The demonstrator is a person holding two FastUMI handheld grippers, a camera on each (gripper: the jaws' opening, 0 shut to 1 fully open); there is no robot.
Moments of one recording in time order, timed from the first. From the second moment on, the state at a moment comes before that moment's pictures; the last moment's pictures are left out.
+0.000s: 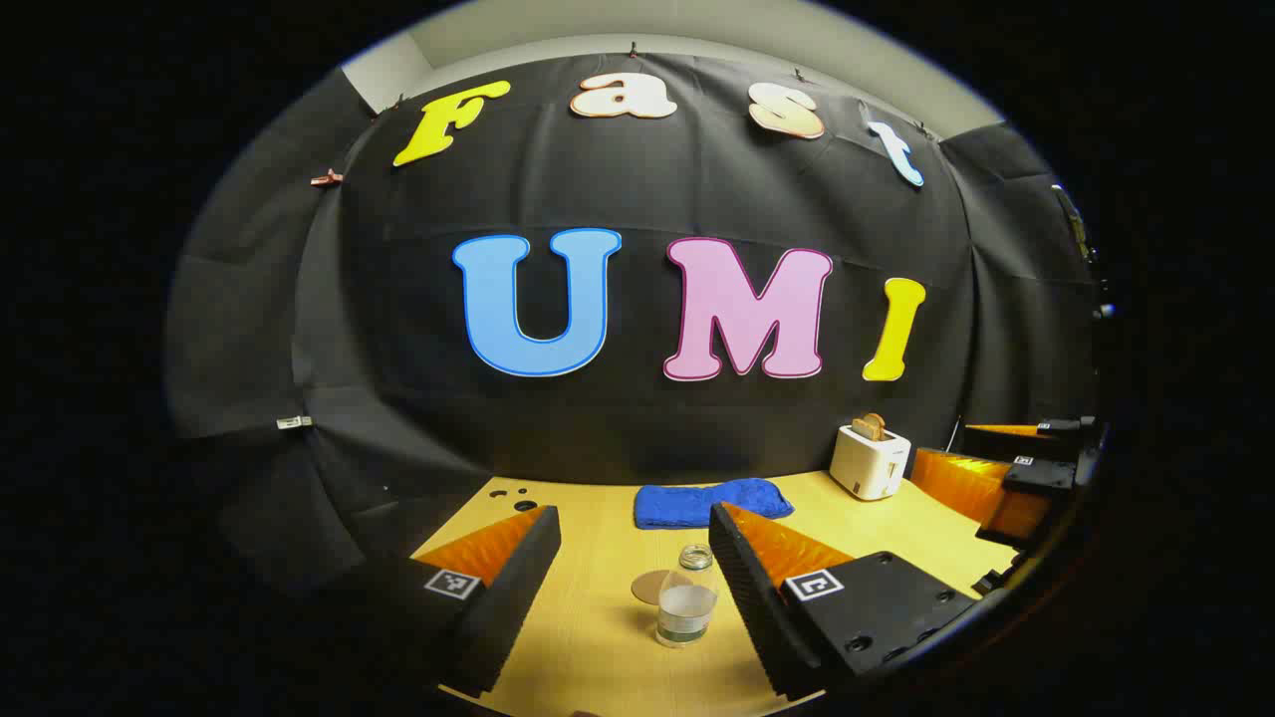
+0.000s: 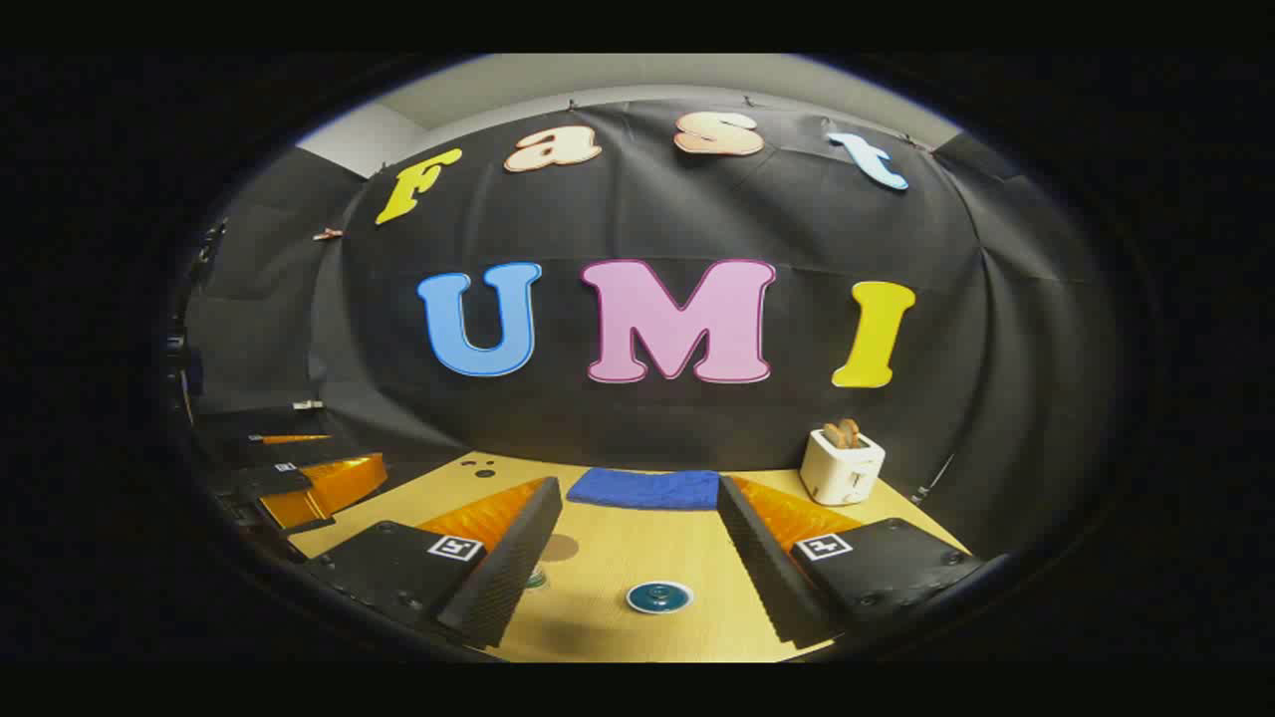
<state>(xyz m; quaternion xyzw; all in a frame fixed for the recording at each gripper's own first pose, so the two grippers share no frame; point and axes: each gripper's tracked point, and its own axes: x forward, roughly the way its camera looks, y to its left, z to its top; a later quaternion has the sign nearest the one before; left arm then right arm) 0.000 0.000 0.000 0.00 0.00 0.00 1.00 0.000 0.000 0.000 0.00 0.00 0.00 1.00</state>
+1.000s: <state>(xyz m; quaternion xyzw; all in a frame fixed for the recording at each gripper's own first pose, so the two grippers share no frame) 0.007 -0.027 -0.043 0.02 0.05 -0.02 1.00 0.022 -0.018 -0.075 0.00 0.08 0.02 1.00</state>
